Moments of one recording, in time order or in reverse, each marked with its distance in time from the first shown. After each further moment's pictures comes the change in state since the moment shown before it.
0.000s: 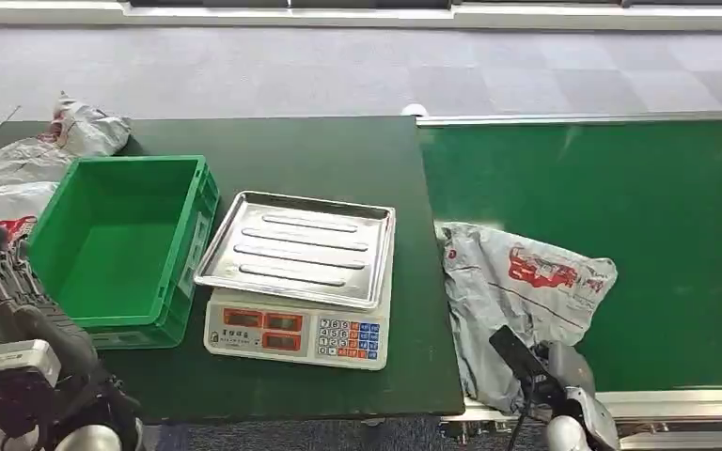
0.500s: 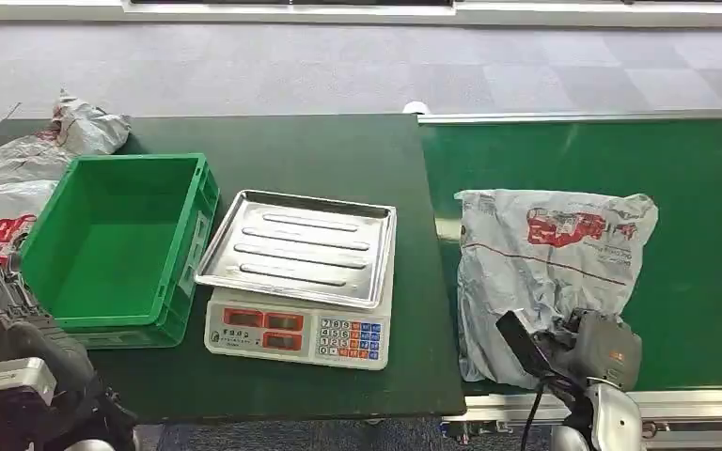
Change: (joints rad) left arm 0.049 -0.016 0.005 -0.039 -0.019 0.000 -0.014; right arm 0.141 0.016 0.031 -0.479 0.357 -0.158 0.137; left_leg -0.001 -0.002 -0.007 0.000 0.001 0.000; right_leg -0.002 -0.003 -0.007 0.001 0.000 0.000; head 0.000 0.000
